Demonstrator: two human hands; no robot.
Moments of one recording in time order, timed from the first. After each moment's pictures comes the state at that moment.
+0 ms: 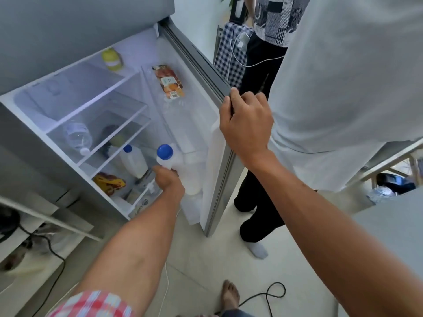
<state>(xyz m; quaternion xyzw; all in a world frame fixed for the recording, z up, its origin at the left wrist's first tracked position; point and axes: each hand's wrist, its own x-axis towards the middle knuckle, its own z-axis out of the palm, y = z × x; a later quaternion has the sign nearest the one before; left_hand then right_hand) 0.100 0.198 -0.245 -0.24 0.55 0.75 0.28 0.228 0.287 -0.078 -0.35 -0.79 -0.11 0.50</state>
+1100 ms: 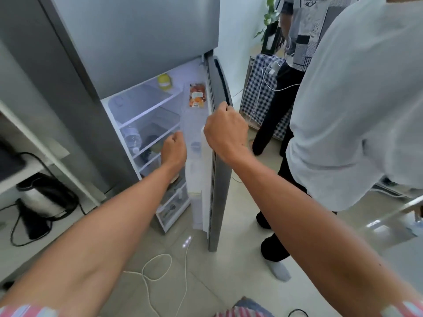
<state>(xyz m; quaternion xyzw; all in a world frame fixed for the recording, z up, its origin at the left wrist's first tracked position) 0.065 0.104 -0.124 0.16 0.81 0.54 0.15 0.170 0.181 -0.053 -0.39 -0.86 0.04 0.33</state>
